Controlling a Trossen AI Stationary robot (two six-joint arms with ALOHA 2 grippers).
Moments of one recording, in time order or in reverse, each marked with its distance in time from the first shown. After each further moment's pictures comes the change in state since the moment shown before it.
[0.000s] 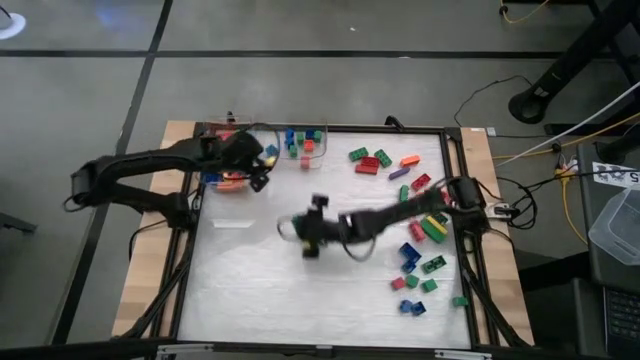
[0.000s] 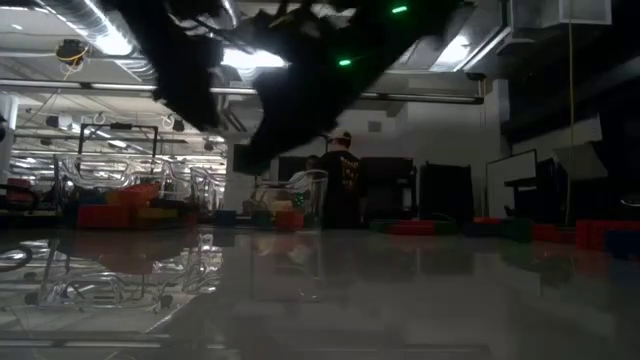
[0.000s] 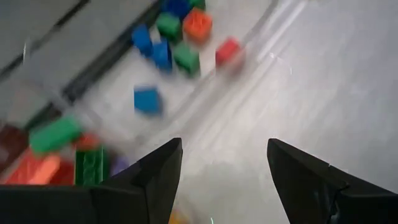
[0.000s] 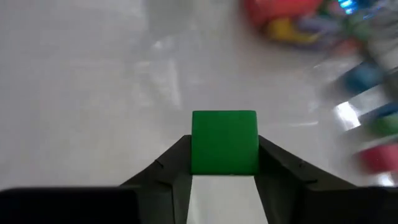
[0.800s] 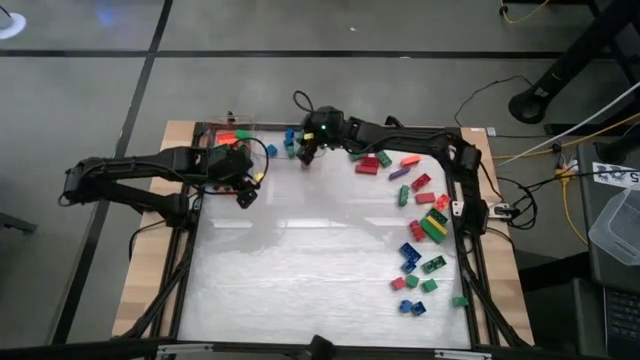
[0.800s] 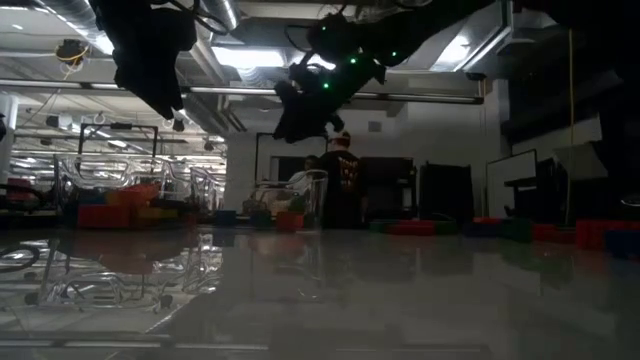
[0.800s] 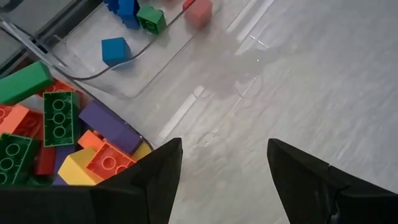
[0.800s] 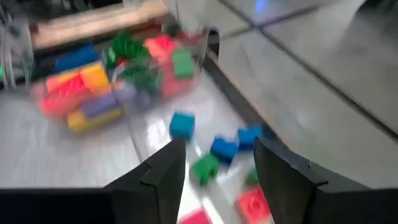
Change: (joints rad) left arm -0.191 -0.114 0.000 -0.193 0.000 -0.198; right arm -0.551 -0.014 0.259 -0.125 -0.393 0.084
